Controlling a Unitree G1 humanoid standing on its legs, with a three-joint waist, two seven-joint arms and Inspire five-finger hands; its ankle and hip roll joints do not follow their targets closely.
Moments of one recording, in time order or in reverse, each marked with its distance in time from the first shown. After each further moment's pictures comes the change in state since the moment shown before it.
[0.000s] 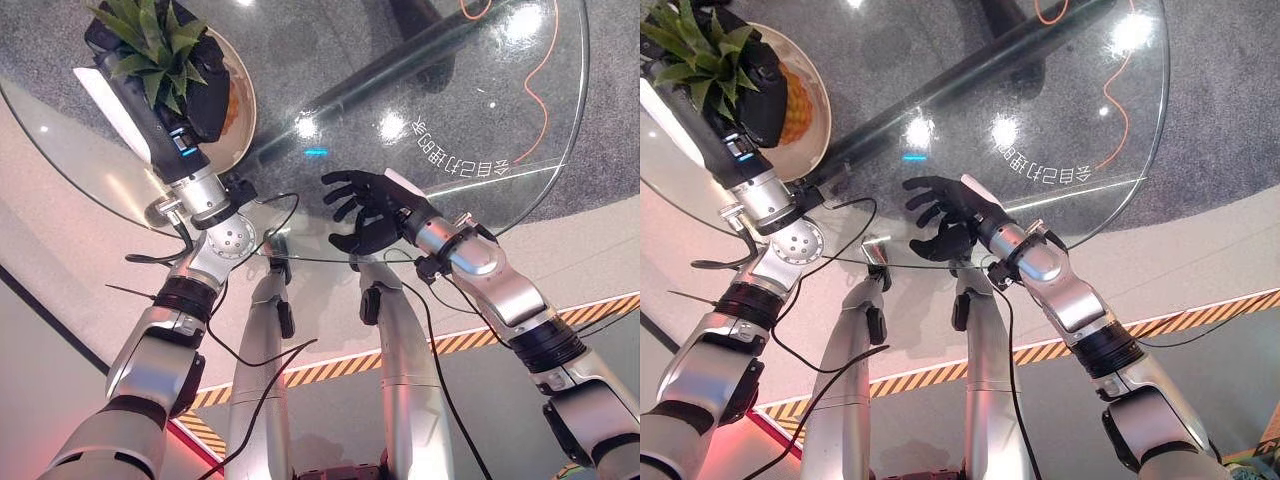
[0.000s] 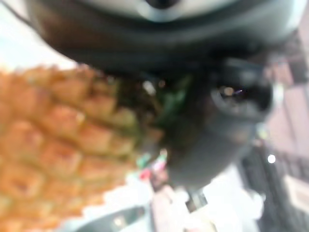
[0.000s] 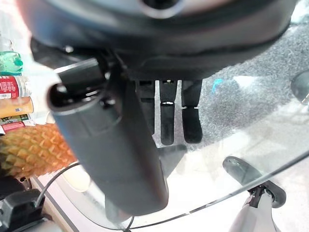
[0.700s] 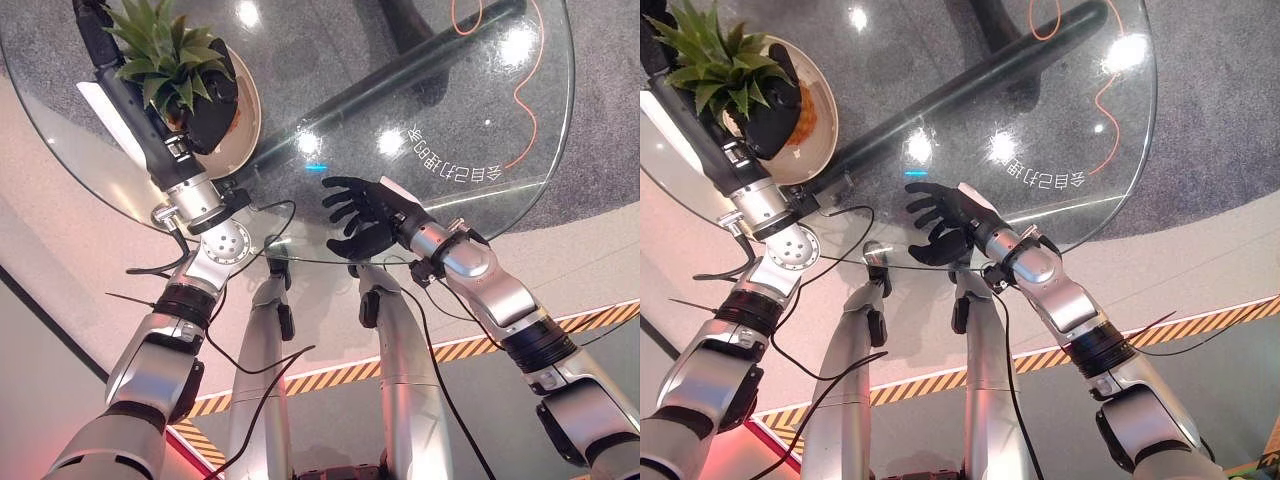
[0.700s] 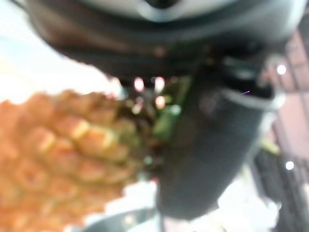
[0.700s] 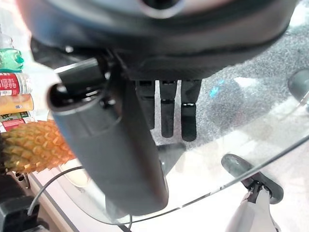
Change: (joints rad) left arm 0.051 0.001 0.004 0.009 -0.155 0.002 -0.142; right arm 0.001 0.039 0.009 0.038 -0.003 0.014 0.000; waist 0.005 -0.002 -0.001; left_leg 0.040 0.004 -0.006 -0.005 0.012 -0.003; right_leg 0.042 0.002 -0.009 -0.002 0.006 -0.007
